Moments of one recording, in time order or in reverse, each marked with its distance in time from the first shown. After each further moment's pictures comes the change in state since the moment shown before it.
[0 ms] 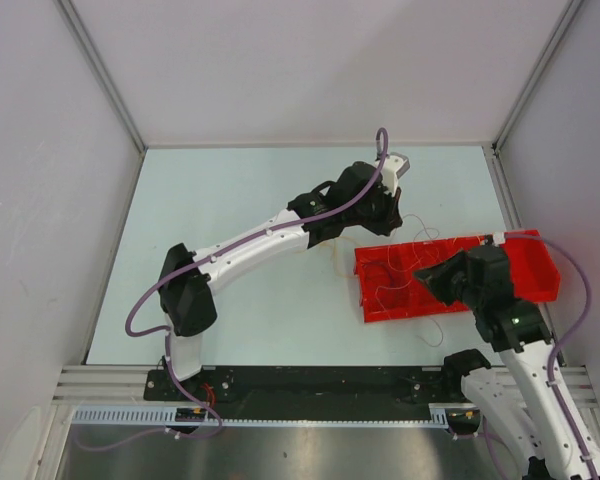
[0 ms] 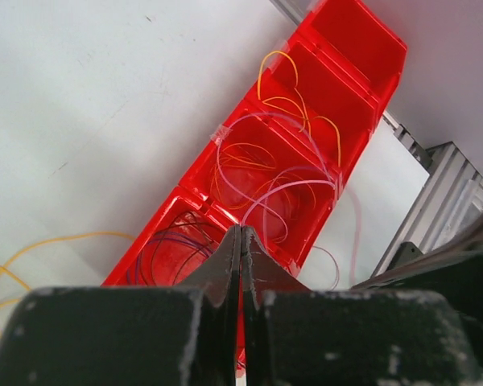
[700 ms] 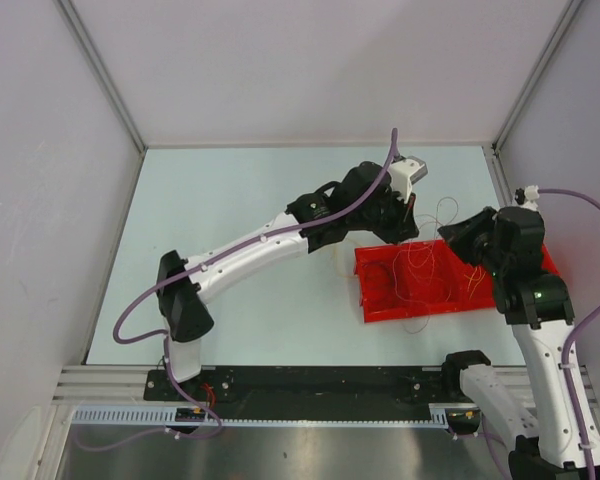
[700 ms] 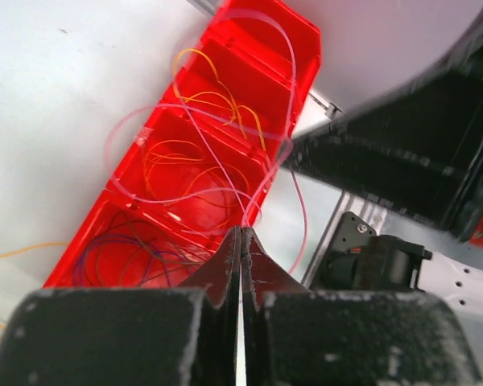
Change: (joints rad) left arm -0.063 -0.024 0.097 -0.089 0.090 0.008; right arm -0.123 0.163 0.333 0.006 0.079 -0.246
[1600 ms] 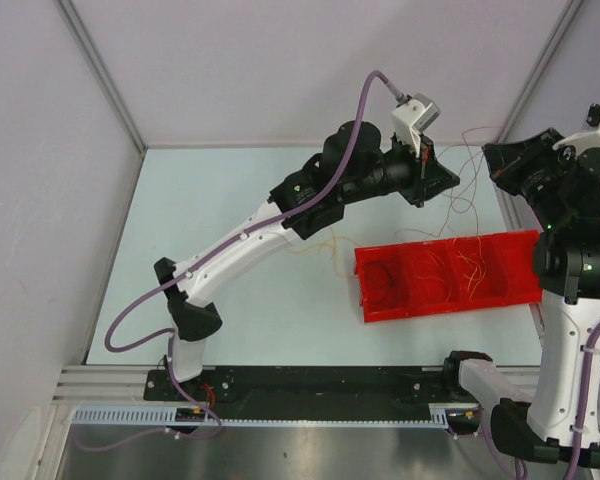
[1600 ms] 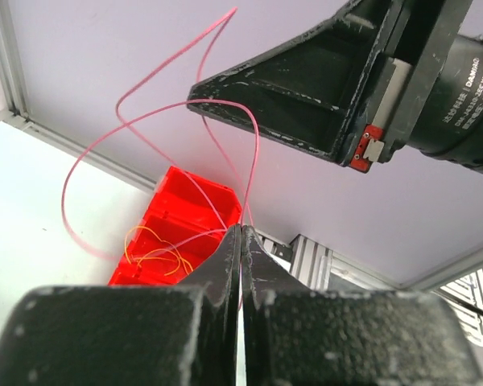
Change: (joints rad) left arm -0.036 0.051 0.412 0.072 0.026 0.003; right arm -0.222 0.246 0.587 0.097 -0.194 -0.257
